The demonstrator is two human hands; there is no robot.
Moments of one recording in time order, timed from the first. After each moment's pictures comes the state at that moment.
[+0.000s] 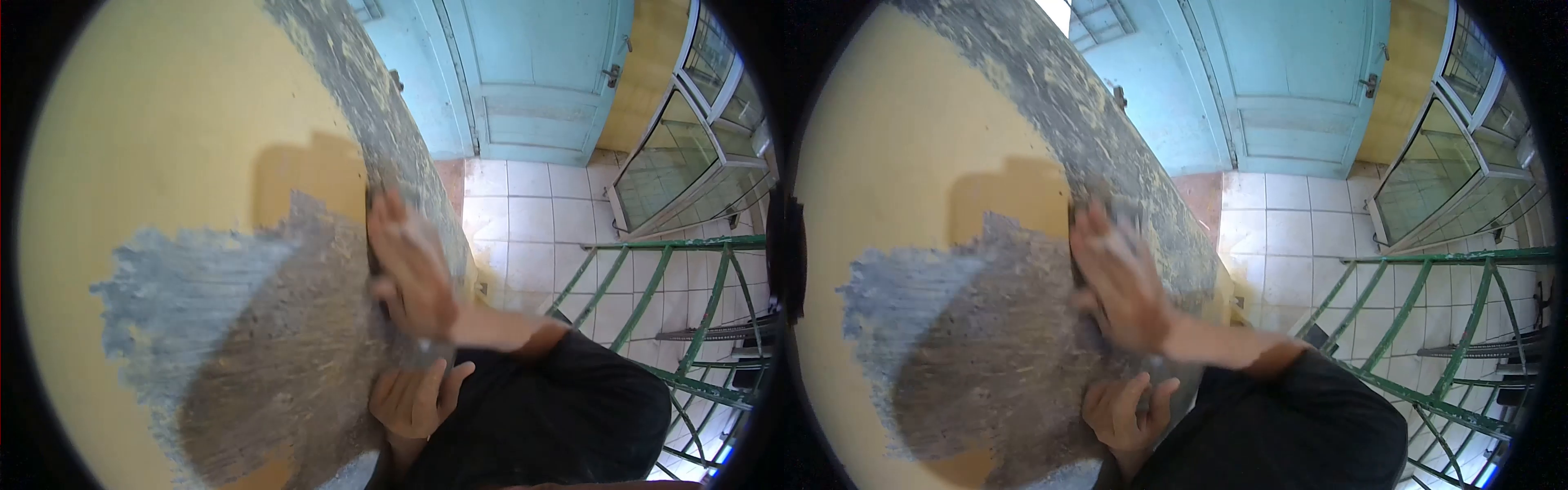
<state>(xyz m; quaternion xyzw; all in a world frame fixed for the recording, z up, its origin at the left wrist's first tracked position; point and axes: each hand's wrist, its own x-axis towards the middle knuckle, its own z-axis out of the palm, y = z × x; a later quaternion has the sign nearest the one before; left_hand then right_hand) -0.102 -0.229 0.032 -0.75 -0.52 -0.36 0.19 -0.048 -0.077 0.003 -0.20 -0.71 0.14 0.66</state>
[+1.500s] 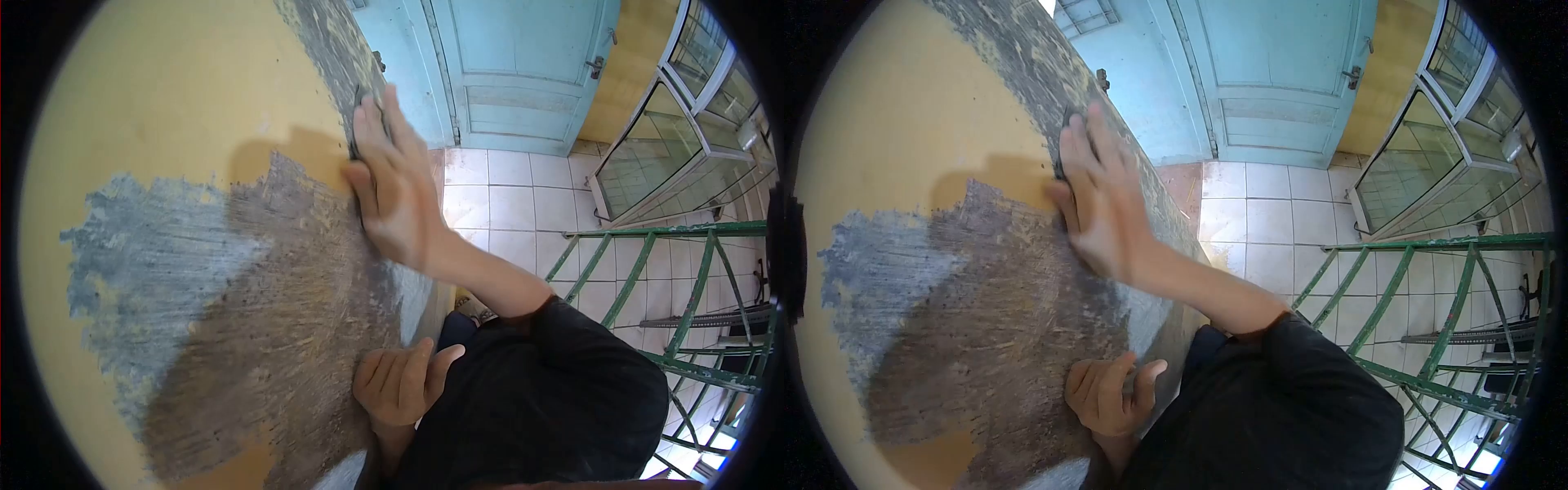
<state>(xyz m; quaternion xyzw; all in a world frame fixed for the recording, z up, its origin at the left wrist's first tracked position) -0.102 -0.235 0.028 -0.76 -0.51 -0.36 0.19 -0.037 -0.035 0.051 -0.33 -0.72 0.05 0.60</state>
